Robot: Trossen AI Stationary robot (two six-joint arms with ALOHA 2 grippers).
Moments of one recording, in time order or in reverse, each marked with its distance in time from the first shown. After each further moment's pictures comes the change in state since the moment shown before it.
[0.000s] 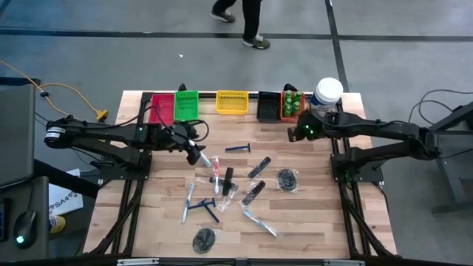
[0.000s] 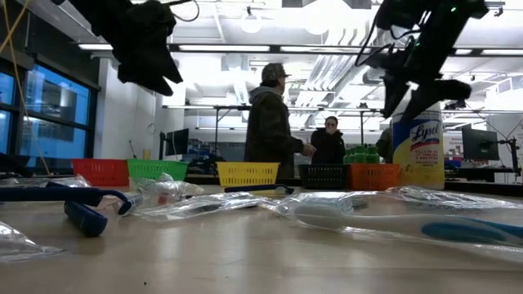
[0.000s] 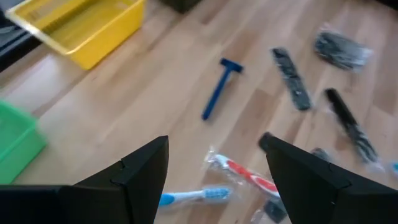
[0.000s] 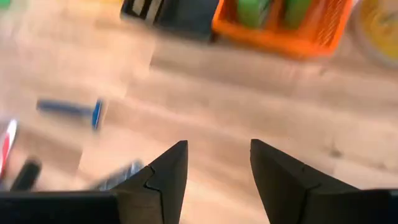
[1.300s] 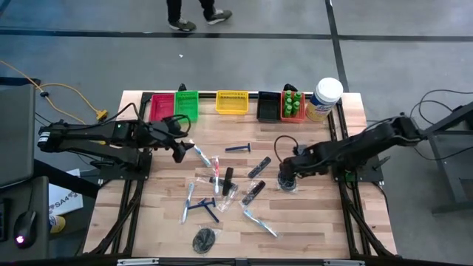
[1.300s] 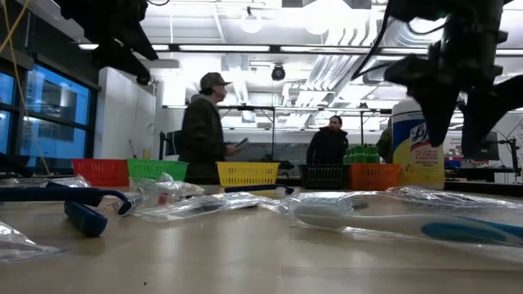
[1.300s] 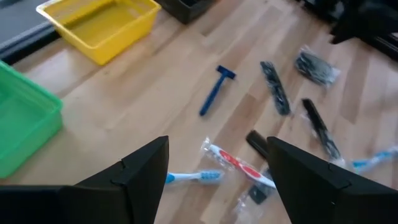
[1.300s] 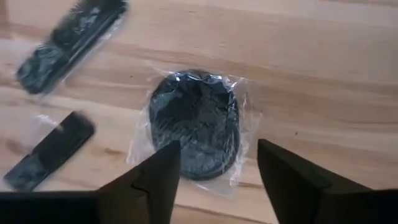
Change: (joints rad) left arm -0.001 -0.219 -0.001 -0.148 0.031 -0.057; right arm 0.507 0.272 0.000 -0.027 -0.172 0.673
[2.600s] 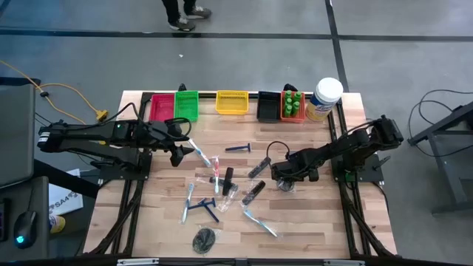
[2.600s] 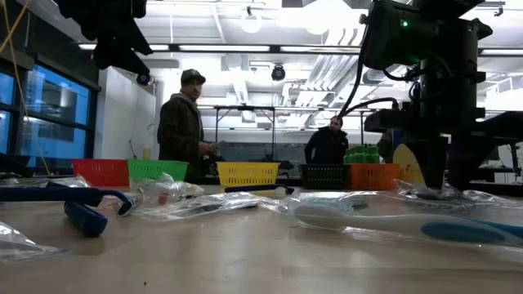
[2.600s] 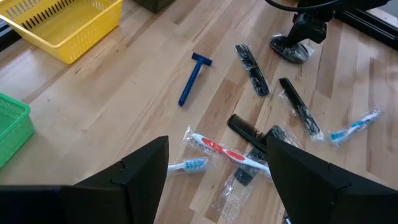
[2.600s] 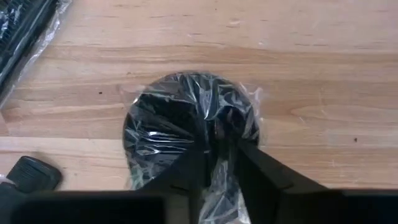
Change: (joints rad) left arm 0.000 -0.006 0.000 -0.001 0.104 0.074; right arm -0.018 0.255 0.000 0.168 -0.046 0.117
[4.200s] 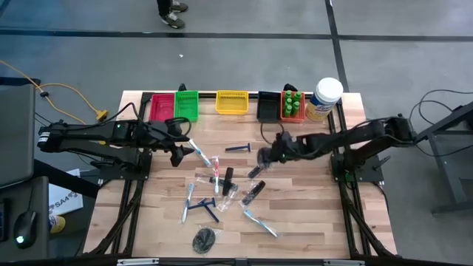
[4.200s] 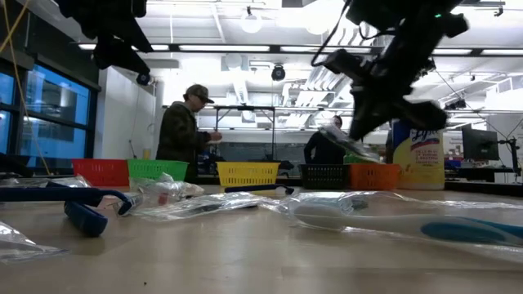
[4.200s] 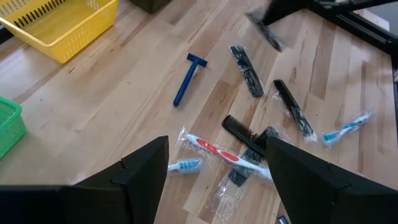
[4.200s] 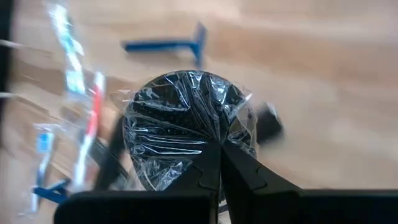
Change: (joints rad) left arm 0.000 0.000 0.001 0.011 0.014 -0.021; right arm -0.165 -0.181 -0.001 0.319 0.190 -0.418
